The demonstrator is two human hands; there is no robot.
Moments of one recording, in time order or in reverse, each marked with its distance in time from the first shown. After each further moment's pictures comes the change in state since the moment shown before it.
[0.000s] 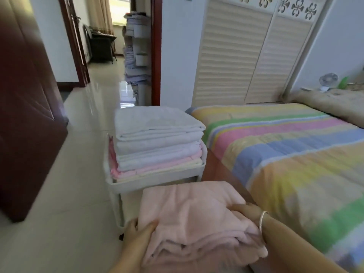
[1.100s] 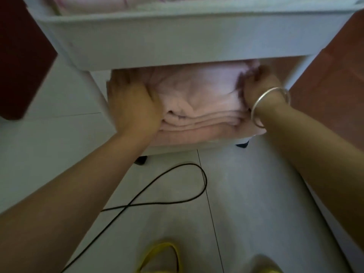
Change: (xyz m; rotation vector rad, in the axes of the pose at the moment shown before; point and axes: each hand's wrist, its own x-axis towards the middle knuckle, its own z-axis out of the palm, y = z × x) left_hand 0.245 -0.062 0.027 0.924 0.591 0.687; right_hand 0.259 -0.030 0.216 -0.371 0.301 -0.641
